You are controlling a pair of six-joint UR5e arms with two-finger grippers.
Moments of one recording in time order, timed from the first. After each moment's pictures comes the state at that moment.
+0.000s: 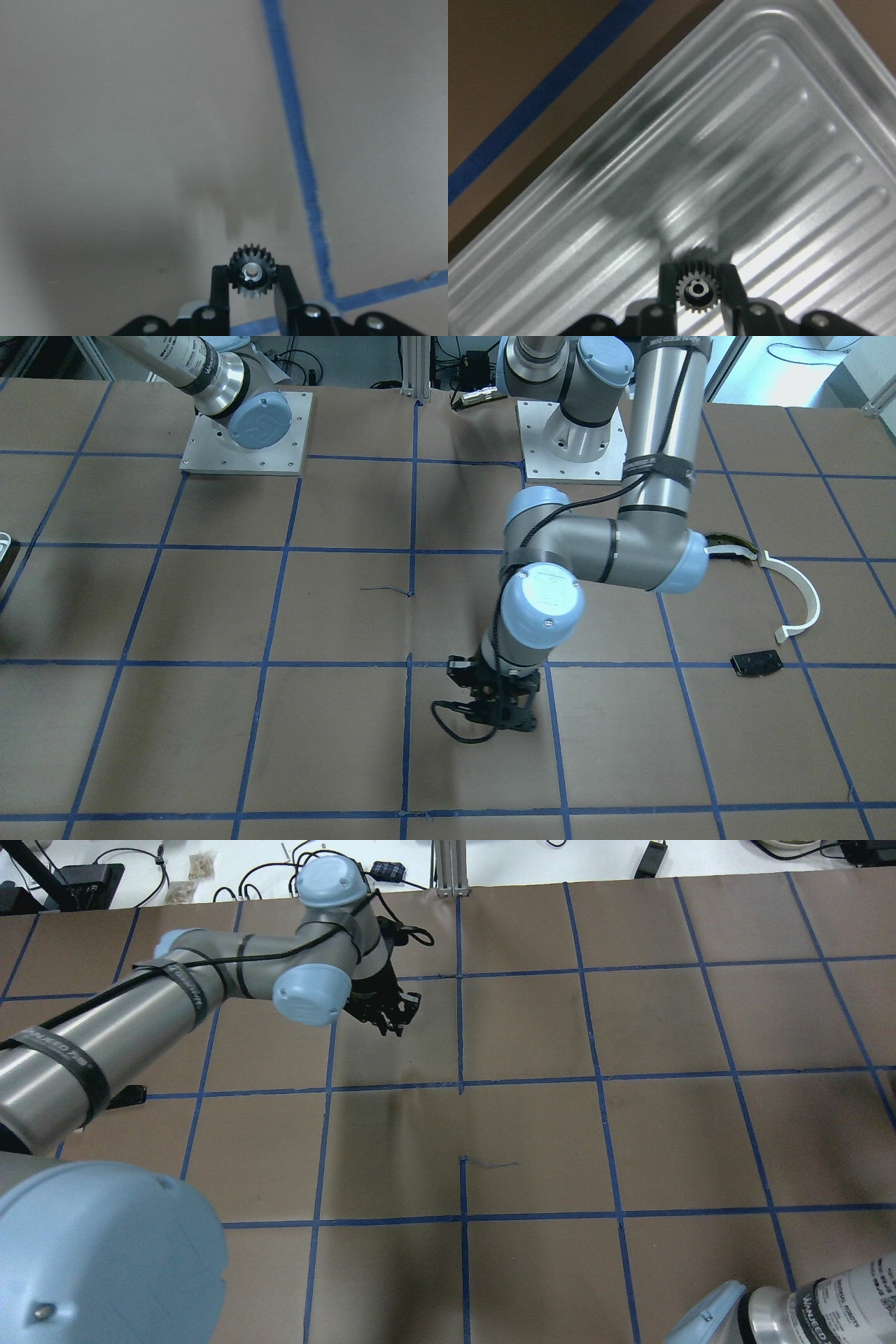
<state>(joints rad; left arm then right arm) -1.68 -2.09 -1.52 -1.13 1.49 0.05 0.55 -1.01 1.68 -2.22 -1.58 -1.87</state>
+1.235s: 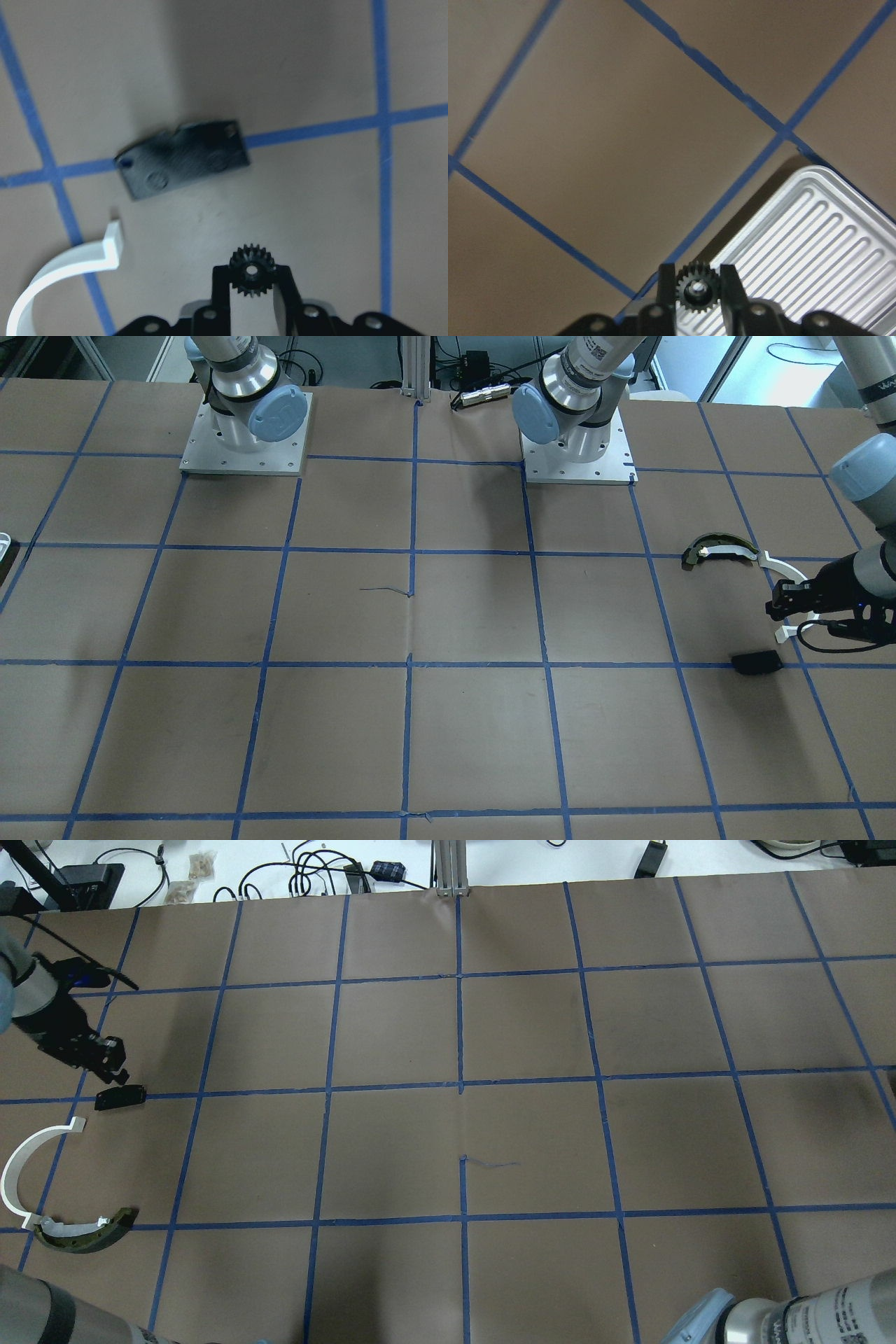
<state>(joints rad) -0.86 -1.94 -1.71 -1.27 1.66 0.82 0.79 -1.39 1.67 -1.79 -1.63 -1.45</state>
